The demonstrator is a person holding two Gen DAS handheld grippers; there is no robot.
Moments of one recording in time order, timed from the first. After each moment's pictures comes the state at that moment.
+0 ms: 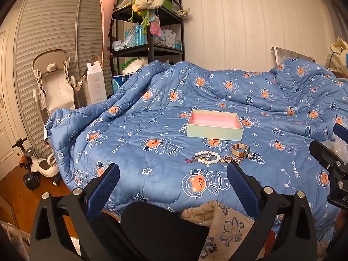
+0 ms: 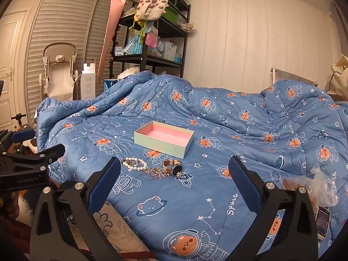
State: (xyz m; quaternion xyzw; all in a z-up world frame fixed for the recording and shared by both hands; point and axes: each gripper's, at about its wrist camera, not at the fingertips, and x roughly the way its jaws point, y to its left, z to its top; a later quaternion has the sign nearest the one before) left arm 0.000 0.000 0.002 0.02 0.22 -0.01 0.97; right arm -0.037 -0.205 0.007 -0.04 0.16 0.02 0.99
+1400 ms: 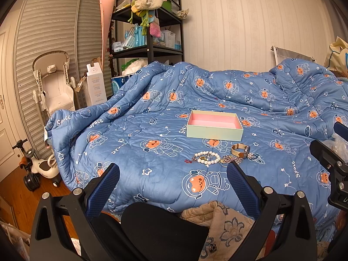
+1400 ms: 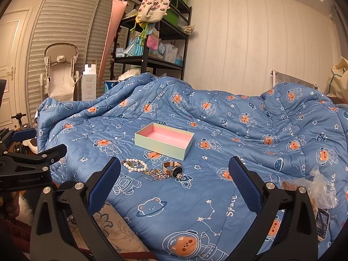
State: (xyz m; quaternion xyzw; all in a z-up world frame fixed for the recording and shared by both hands) left arm 0.000 0.000 0.003 0.02 0.22 -0.01 0.97; right arm -0.040 -0.207 0.014 -0.05 0.15 0.02 0.99
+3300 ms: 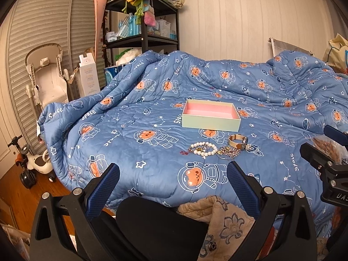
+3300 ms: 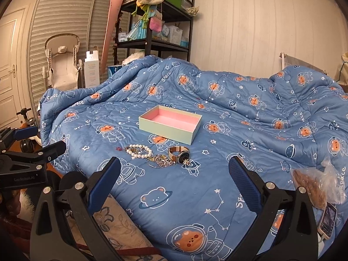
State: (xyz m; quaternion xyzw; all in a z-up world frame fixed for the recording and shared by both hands) left arm 0.019 0.001 -0.007 0.02 0.26 -0.03 0.96; right arm -0.010 -0.213 -0.004 -0.03 0.22 0.04 0.97
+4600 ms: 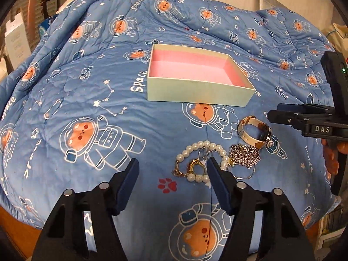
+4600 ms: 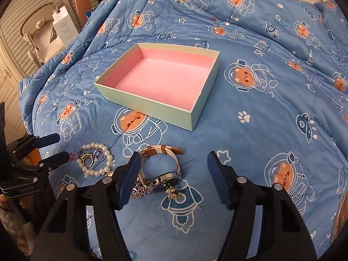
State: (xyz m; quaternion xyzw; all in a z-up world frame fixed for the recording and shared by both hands) left arm 0.241 -0.018 -0.082 0.03 0.46 -0.18 0.87; right arm 0.264 -0.264 -0.086 0.04 0.49 0.12 0.86
